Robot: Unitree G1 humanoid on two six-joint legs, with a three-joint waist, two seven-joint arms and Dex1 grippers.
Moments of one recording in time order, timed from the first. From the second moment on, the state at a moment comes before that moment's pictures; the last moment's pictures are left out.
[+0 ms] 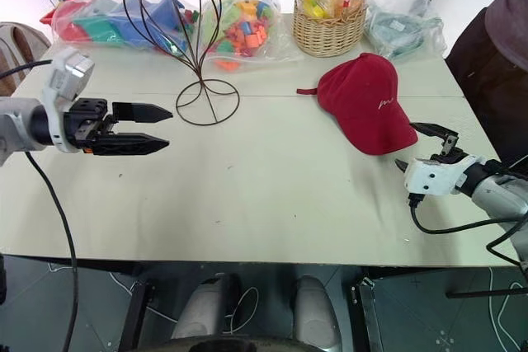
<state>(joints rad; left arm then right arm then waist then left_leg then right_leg) -0.64 0.98 0.10 -0.03 -0.79 0.91 -1.32 -0.17 -1.07 -0.13 0.42 -0.45 -0.75 0.35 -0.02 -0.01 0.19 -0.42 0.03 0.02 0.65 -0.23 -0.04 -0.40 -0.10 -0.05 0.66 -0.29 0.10</state>
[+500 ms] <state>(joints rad) -0.66 0.97 0.09 -0.01 -0.78 0.91 -1.32 -0.64 -1.10 0.46 0.97 -1.25 -0.83 -0.67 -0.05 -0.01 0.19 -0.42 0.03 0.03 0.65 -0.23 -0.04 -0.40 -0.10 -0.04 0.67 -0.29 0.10</state>
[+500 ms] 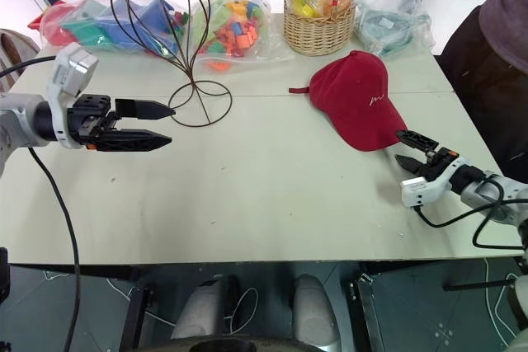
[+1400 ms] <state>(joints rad) -0.54 0.98 0.14 -0.04 -0.78 0.87 -1.31 -1.03 -0.82 0.87 1.28 -1.42 -0.67 -1.01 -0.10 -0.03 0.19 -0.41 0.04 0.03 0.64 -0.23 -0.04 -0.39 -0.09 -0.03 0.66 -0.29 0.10</state>
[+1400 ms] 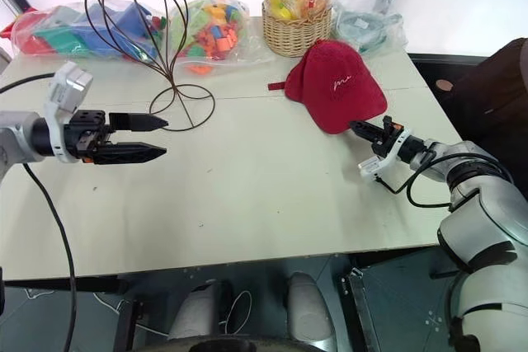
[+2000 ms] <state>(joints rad) -0.62 1.07 0.27 -0.08 -0.82 0.94 -1.20 -0.87 -0.89 0.46 0.68 -0.97 -0.45 -0.64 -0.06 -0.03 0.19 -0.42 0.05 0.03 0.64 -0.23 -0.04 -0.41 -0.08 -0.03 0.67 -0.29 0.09</state>
